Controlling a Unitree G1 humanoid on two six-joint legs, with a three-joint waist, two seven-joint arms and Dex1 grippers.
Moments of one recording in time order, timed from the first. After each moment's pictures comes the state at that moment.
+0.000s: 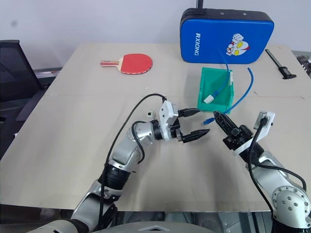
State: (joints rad) left arm -0.46 0.09 -0.27 0.01 -0.36 0.28 -0.89; right arm 0.09 -0.39 -0.28 -0.58 1.39 0.62 0.14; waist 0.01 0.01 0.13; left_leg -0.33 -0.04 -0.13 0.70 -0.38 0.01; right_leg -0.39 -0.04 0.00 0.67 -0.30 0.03
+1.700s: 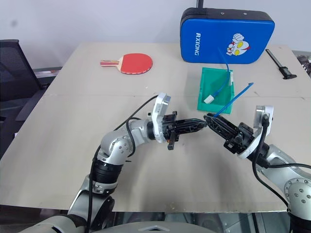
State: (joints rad) left arm -0.52 0.15 -0.20 -0.10 -0.71 0.72 -0.98; right arm 0.06 -0.60 -0.27 -0.57 1.41 0.68 0.44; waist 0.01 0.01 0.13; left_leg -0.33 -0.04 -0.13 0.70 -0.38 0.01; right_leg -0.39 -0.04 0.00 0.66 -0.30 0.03
